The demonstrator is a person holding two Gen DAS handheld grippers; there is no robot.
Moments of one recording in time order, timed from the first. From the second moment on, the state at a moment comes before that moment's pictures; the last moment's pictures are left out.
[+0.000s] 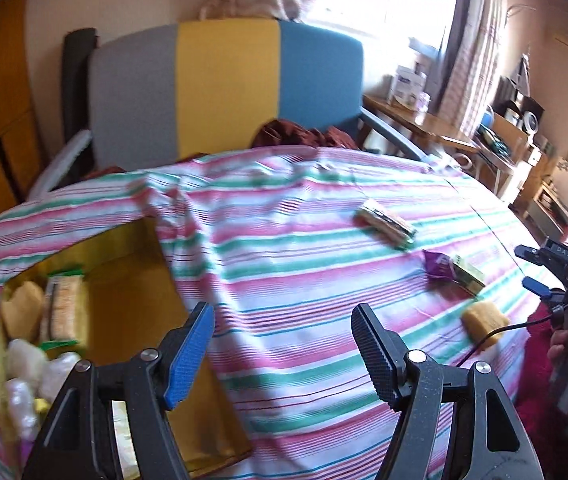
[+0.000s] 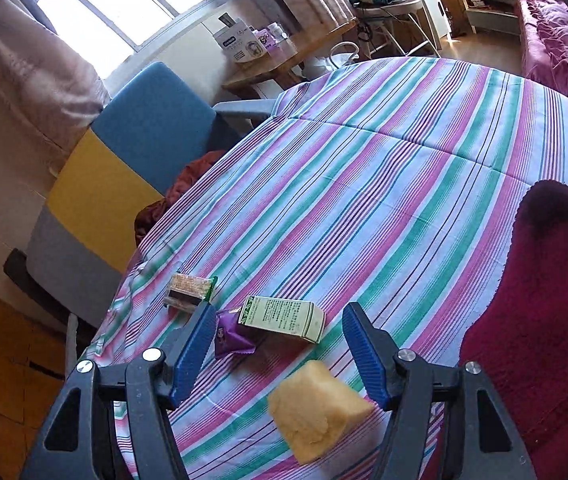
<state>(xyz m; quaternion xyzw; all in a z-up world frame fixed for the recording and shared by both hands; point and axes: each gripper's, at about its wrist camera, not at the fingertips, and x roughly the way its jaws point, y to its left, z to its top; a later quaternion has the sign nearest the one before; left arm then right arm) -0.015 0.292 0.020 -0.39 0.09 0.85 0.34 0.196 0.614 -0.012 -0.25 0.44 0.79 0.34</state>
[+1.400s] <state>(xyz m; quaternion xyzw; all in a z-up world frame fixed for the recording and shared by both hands) -0.117 0.615 -0.091 -0.54 0.16 0.77 0.29 0.193 0.620 -0.028 -0.23 0.51 0.80 0.23</state>
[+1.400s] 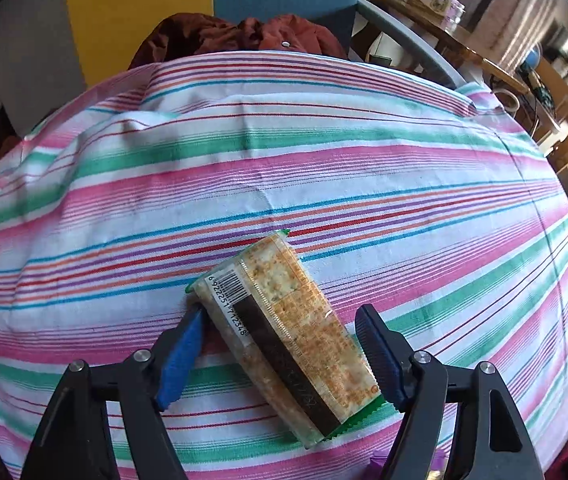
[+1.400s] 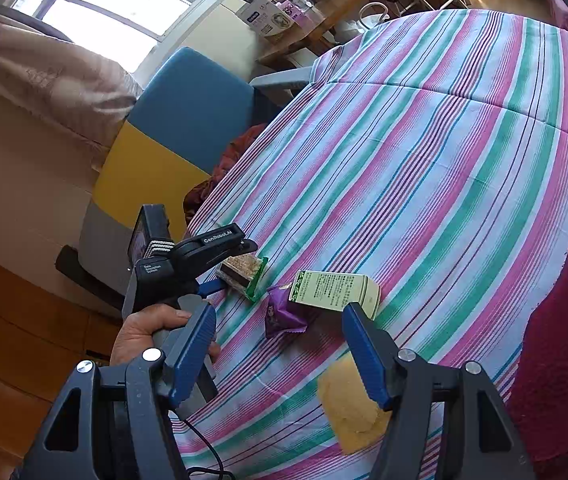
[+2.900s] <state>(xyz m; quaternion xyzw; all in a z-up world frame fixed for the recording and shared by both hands) 0.018 0.358 -0.096 -0.38 0.18 0.81 0.41 0.148 0.612 -0.068 -0.45 0.42 0.72 0.32</state>
